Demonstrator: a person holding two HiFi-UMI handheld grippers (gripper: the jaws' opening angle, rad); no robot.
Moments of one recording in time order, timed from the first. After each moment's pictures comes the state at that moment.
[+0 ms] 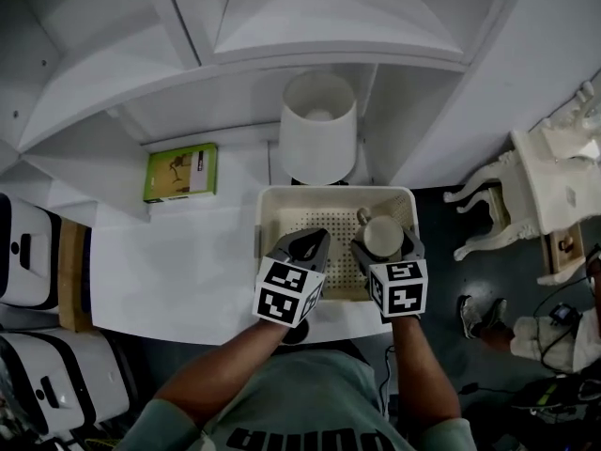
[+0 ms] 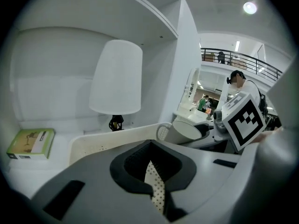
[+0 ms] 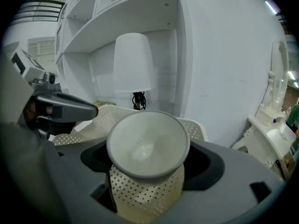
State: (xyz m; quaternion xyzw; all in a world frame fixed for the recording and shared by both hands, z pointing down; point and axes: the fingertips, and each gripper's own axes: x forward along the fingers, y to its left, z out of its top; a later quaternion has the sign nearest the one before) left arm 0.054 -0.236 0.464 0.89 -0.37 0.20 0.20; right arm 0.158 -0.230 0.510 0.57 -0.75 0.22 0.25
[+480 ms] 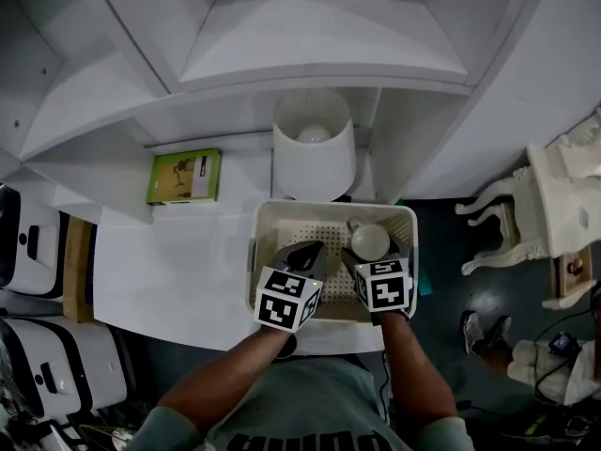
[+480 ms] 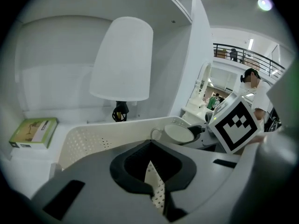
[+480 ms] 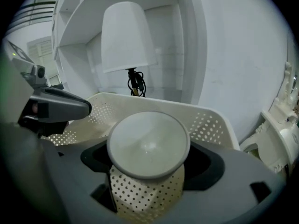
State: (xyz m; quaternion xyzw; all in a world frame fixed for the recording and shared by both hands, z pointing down) left arm 0.066 -0.257 0.499 0.85 -0.41 0.23 0.24; right arm 0.157 -0.268 0.565 0.52 -0.76 0.26 0.30
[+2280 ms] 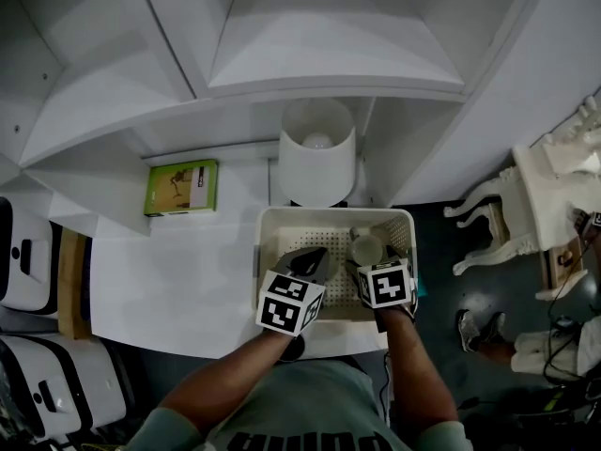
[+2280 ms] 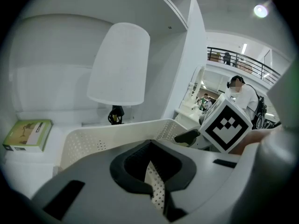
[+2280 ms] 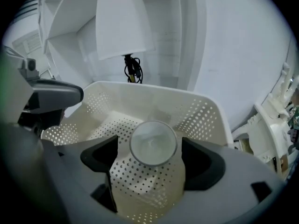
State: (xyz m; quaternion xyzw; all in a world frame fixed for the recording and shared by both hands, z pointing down) left arm 0.062 -0.248 0.485 0.87 -0.37 0.21 0.23; right arm 0.161 -0.243 0.570 0.52 -0.71 0.31 0.36
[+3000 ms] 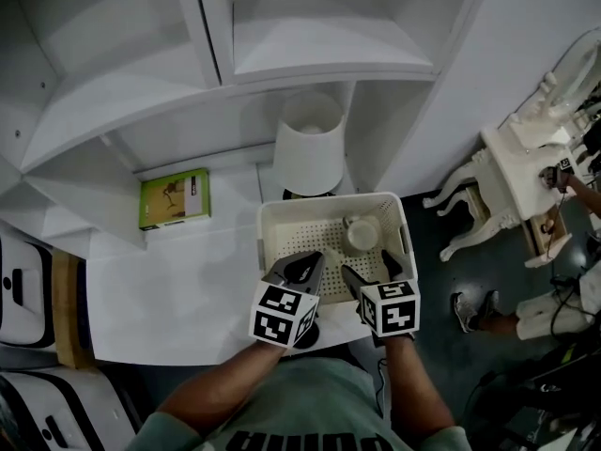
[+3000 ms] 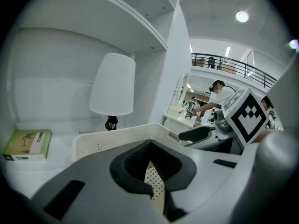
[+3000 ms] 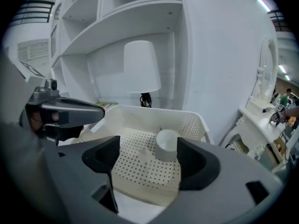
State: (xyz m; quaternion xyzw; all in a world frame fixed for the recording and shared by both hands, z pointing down) left arm 0.034 -0.197 0.446 0.91 -0.32 0.18 0.19; right arm 0.125 -0.174 0.489 0.60 -0.71 0.25 0.25
